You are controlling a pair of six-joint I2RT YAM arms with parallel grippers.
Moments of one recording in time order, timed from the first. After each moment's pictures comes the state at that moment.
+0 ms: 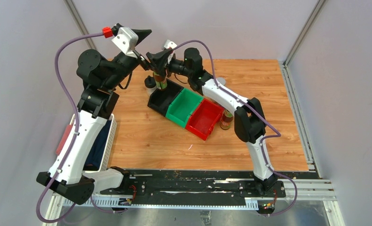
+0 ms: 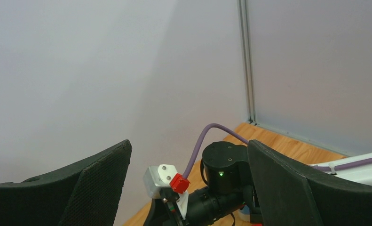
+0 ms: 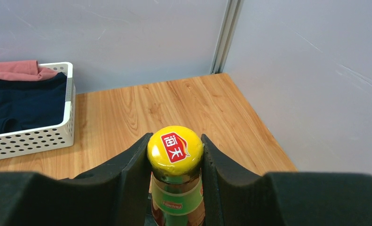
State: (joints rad) left arm -0.40 1.19 1.55 0.01 0.41 0.11; right arm 0.67 2.17 1.96 0.31 -0.57 -0.11
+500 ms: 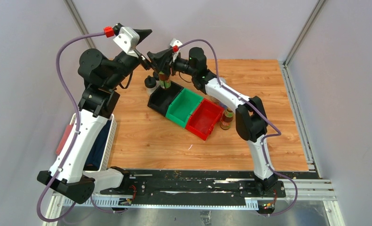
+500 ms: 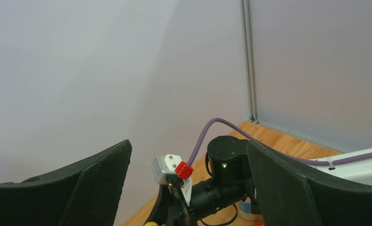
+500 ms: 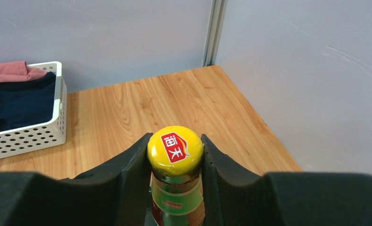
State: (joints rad) left arm -0.40 1.19 1.55 0.00 0.40 0.12; right arm 0.63 2.17 1.92 0.35 -0.57 -0.07
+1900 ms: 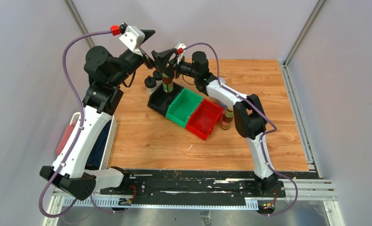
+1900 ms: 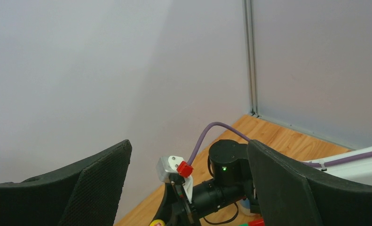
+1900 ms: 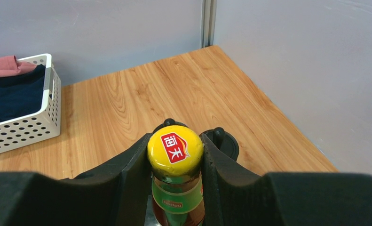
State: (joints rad) left arm -0.40 1.23 1.55 0.00 0.39 0.13; right arm 0.59 2.21 1.86 0.43 -0.58 0.01
